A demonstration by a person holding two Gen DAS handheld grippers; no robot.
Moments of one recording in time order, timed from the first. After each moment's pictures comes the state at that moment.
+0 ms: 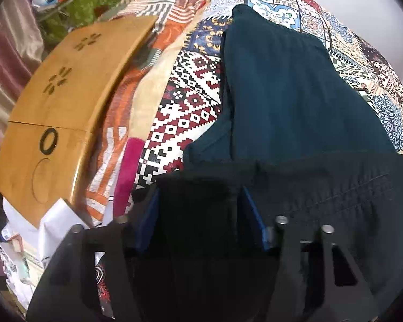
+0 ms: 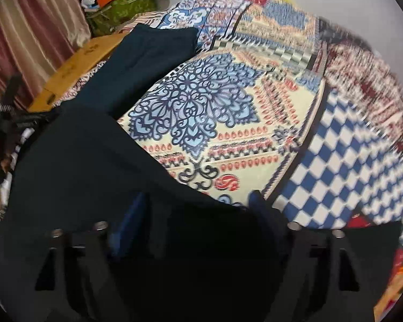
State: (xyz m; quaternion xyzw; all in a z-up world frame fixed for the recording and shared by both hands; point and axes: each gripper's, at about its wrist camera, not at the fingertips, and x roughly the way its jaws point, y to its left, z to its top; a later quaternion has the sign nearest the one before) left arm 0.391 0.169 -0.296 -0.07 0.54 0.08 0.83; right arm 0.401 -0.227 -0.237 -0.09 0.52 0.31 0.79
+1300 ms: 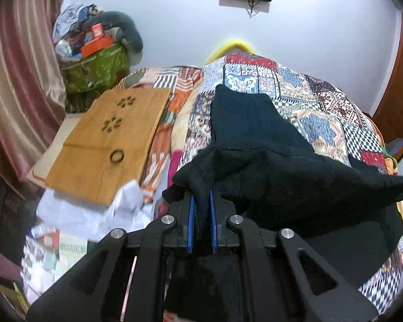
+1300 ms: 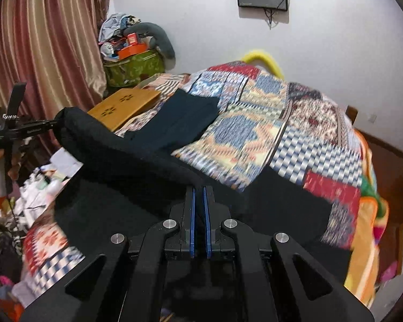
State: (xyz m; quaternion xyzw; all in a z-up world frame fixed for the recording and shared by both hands) left arm 0.197 0.150 -0.147 -0.04 0.40 0.07 0.91; right arm 0.198 -0.256 -0.125 -0.06 0.37 0.29 0.88
